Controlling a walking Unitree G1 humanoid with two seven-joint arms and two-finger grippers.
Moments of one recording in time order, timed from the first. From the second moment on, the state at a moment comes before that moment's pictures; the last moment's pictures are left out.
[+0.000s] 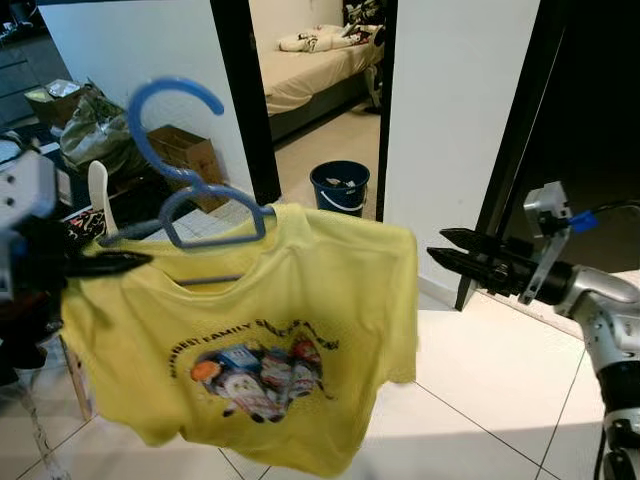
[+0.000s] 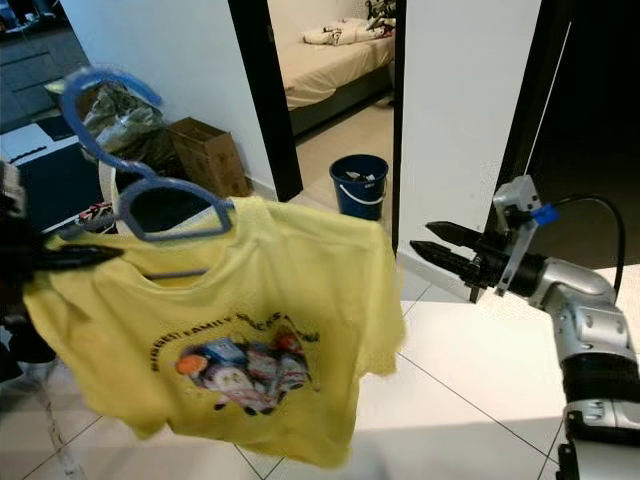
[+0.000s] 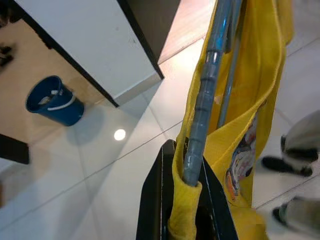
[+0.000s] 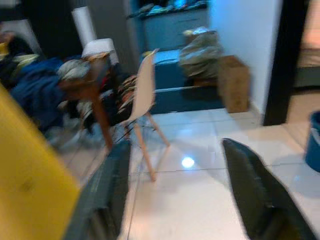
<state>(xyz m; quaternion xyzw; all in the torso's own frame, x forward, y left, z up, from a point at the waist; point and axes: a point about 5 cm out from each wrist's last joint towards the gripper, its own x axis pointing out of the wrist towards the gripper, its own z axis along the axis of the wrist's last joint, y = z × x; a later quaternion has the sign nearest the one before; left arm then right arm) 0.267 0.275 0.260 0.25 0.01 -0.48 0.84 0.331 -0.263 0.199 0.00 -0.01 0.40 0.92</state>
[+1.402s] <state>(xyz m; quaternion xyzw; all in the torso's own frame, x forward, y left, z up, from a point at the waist) 0.277 0.195 0.086 -0.05 0.07 -0.06 0.99 0.309 -0.261 0.095 0.09 0.07 0.01 0.99</state>
